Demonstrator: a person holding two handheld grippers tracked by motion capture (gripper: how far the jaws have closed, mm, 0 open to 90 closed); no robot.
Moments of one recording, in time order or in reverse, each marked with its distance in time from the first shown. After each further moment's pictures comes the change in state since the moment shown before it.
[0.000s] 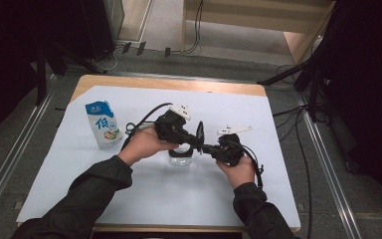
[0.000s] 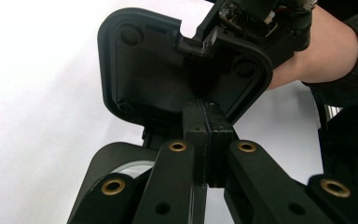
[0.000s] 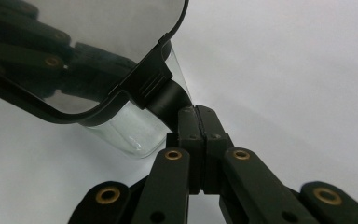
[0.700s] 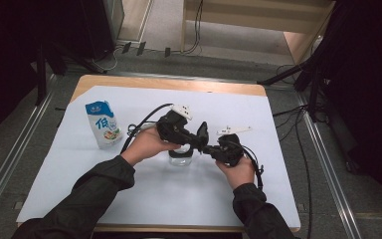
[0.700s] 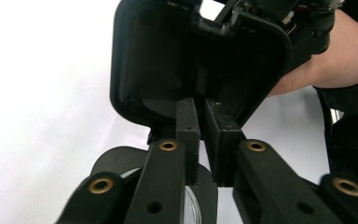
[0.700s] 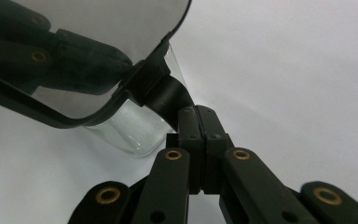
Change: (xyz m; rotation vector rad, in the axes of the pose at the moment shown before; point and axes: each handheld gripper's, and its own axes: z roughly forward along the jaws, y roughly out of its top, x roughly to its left) left arm 0.007 -0.006 0.006 -0.023 -0.013 -0.037; right arm 0.001 -0.001 0.001 0.010 -0.007 0.011
